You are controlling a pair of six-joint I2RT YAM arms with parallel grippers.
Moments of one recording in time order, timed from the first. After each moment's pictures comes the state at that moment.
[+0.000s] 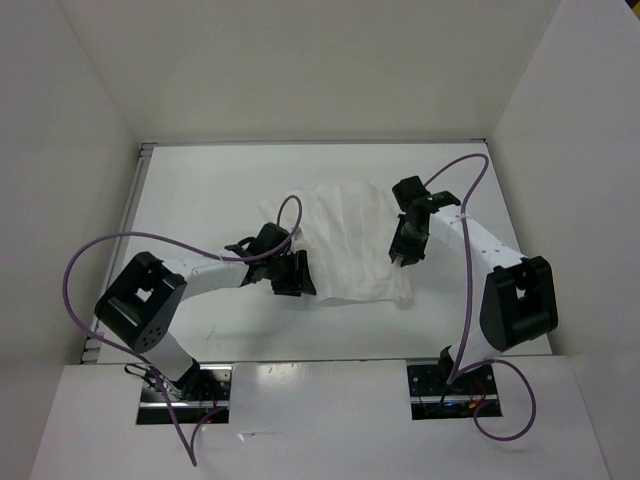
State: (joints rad) left arm -0.60 1.59 0.79 -0.16 0.34 -0.68; right arm 0.32 1.53 1.15 -0.93 0.07 0.70
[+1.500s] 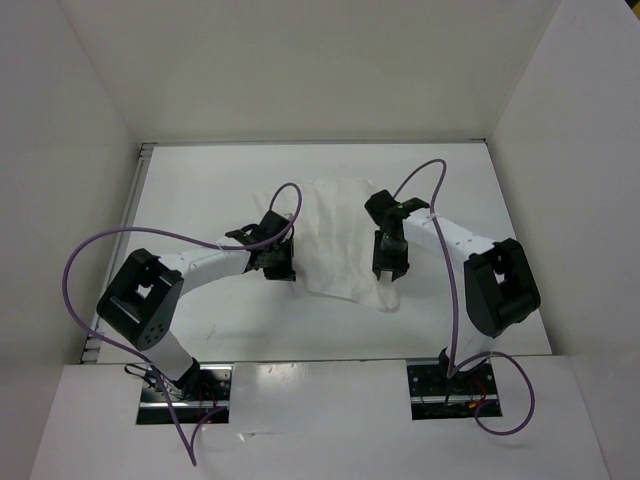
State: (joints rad) left arm -0.59 1.62 0.94 -0.36 0.07 -0.64; right arm 0.46 1.64 1.14 -0.93 0.09 0.62
